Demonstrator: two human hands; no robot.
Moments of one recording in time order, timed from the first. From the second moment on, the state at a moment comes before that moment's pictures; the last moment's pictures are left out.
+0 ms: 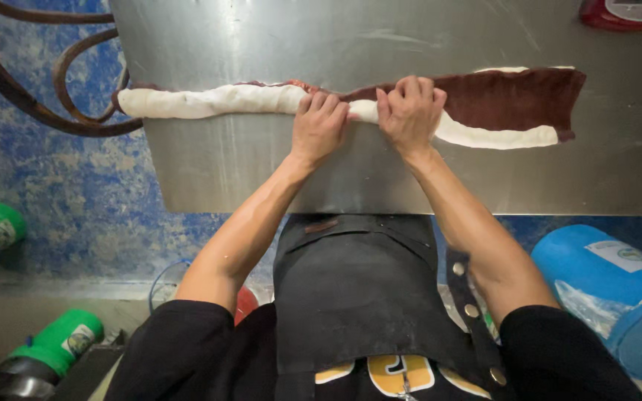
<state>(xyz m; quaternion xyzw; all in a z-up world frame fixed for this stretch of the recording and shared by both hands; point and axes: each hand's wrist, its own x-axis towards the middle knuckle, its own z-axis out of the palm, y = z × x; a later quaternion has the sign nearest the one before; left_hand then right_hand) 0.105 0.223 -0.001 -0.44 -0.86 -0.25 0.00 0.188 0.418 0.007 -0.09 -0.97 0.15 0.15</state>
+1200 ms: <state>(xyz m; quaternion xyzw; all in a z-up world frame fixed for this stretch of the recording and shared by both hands) 0.140 0.328 0.009 -0.38 -0.89 -0.25 0.04 0.223 0.538 0.019 -0.10 -0.96 0.18 0.20</state>
